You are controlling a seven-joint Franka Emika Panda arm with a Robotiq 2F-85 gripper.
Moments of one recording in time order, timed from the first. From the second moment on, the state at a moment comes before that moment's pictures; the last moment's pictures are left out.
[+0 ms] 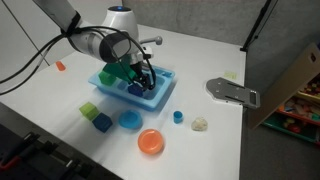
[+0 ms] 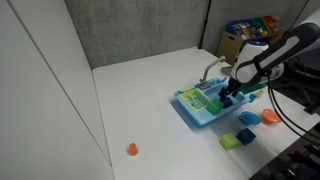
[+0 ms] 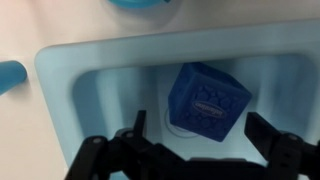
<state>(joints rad) -0.09 0.67 -0.05 -2.05 0.01 2.76 0.00</state>
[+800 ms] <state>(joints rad) -0.05 0.67 -0.09 -2.05 0.04 2.73 0.11</state>
